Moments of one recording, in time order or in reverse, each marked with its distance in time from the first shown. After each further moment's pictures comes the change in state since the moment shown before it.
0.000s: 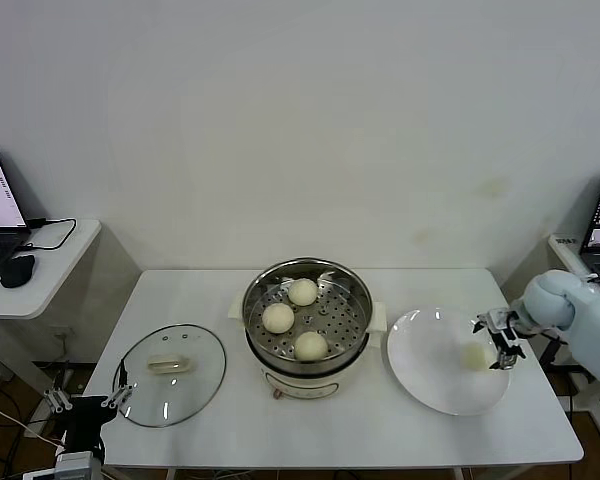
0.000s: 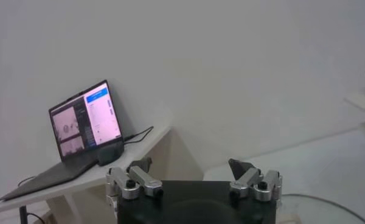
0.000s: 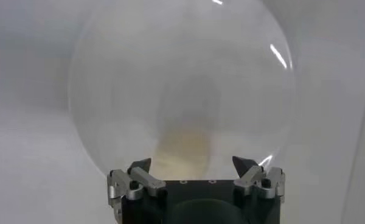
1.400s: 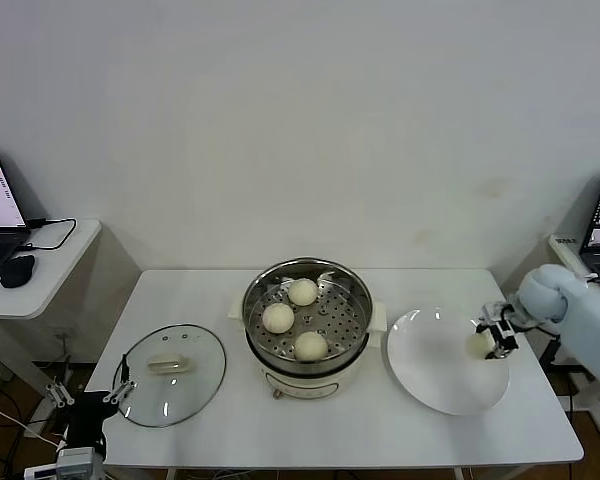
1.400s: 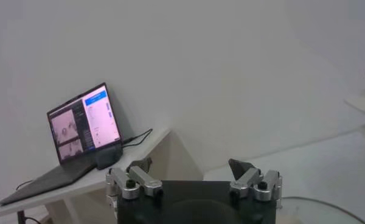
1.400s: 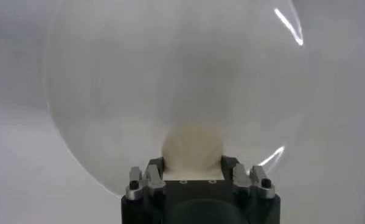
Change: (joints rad) left arm -0.016 0.007 0.011 -0.006 0.002 0.007 0.002; right arm 0.149 0.003 -0.091 -0.005 0.071 -0.049 -0.045
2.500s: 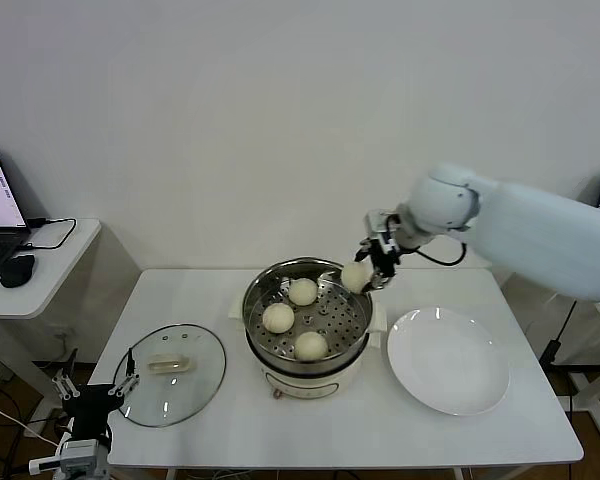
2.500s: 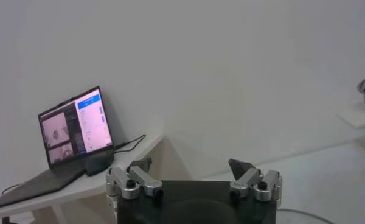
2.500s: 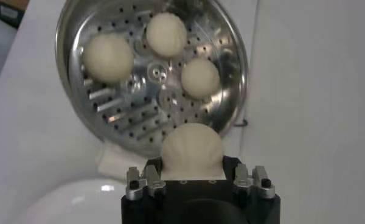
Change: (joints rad) left arm -0.031 0.011 0.011 0.010 -0.018 0.002 0.001; right arm 0.627 0.317 -0.554 0.244 0.600 -0.395 0.181
